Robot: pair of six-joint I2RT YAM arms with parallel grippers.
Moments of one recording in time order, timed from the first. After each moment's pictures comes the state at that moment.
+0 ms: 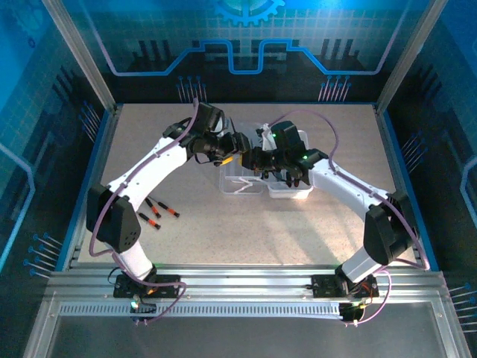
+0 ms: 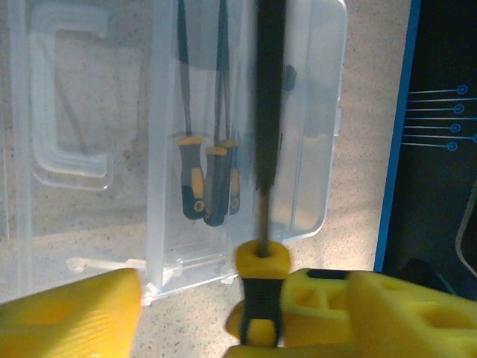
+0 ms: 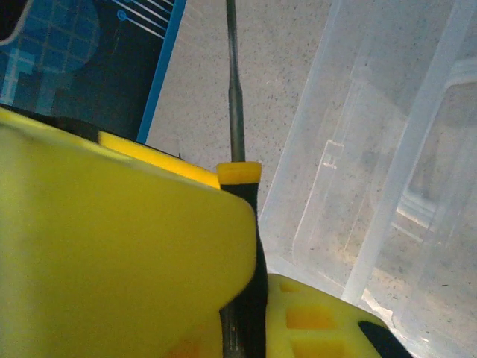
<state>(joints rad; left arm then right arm) -0.45 1.70 1.55 -0.74 0.38 -0.84 0.55 1.56 1.20 -0.28 -0.47 0.66</state>
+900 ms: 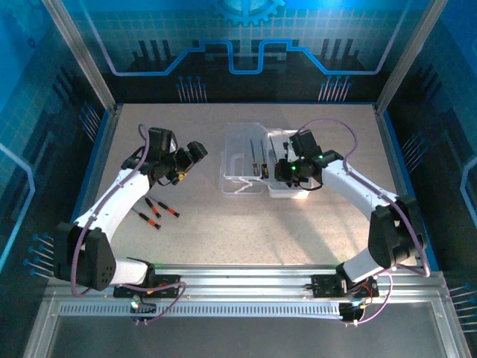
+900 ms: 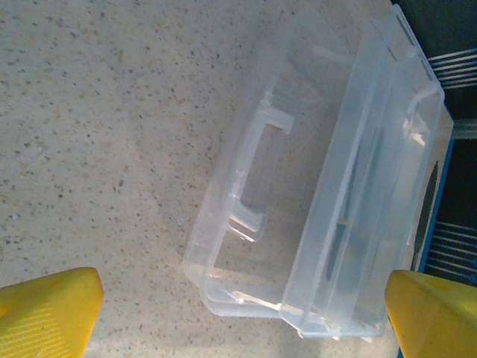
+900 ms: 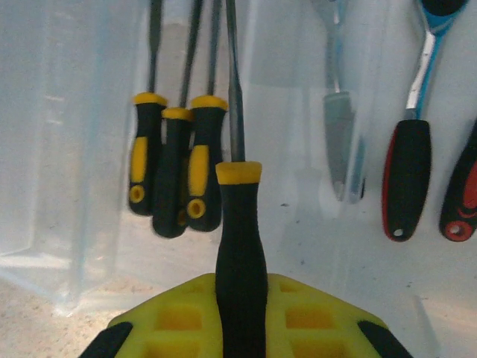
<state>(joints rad) -0.18 1.34 1.01 -0.49 0.28 -0.91 0.40 1.54 1.13 -0.60 -0.19 0.45</state>
